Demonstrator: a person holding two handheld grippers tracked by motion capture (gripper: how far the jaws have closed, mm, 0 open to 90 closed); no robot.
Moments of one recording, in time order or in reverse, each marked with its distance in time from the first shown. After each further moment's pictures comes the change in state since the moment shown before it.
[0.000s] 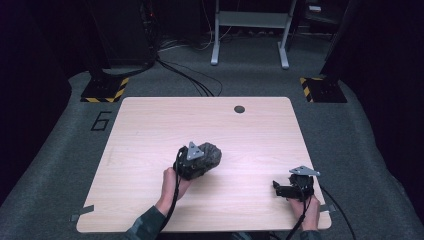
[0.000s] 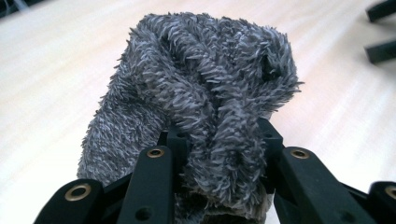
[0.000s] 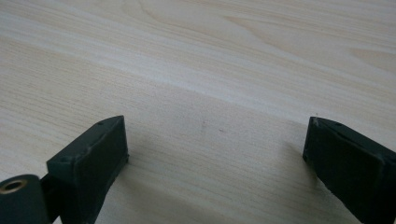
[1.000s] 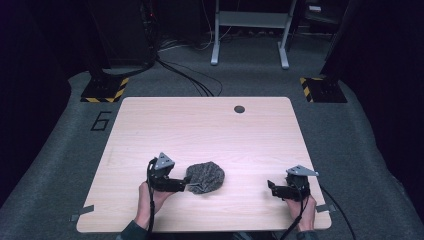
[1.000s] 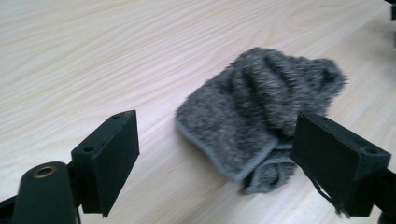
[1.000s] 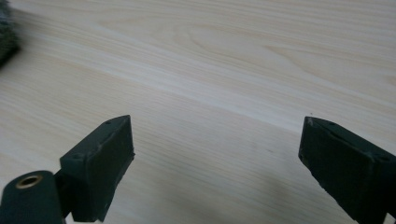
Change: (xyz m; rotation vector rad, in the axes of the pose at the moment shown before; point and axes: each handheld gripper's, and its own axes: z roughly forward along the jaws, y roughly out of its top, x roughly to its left) left arm 0.045 -0.054 -0.046 -0.015 0.012 -0.191; right arm 0.021 0.012 -0.014 -0.043 0.086 0.001
